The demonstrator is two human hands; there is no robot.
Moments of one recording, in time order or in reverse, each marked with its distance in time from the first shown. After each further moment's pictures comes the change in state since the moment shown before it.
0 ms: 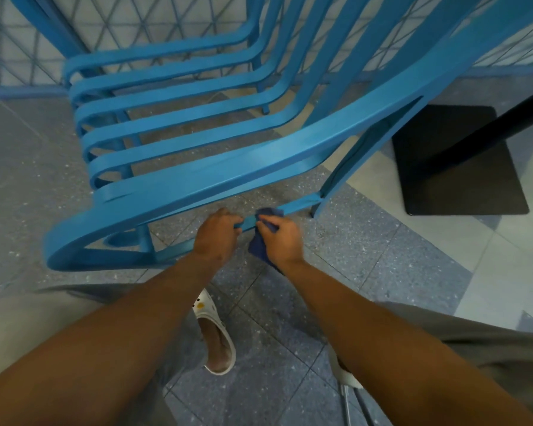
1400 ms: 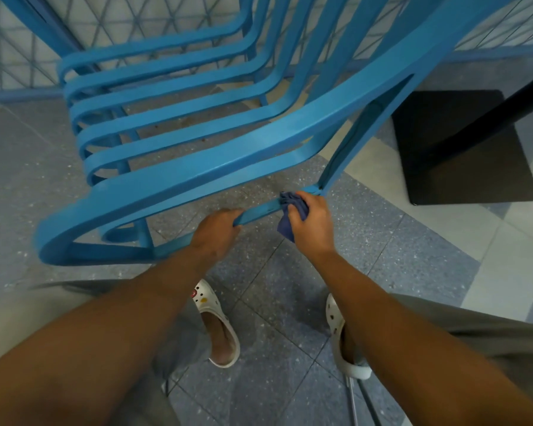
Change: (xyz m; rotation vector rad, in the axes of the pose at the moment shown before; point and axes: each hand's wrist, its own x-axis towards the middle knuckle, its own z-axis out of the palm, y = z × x) left_hand -0.002 -0.003 0.002 -0.006 -0.071 0.074; right_hand -0.002 0.002 -0.062 -0.020 0.139 -0.010
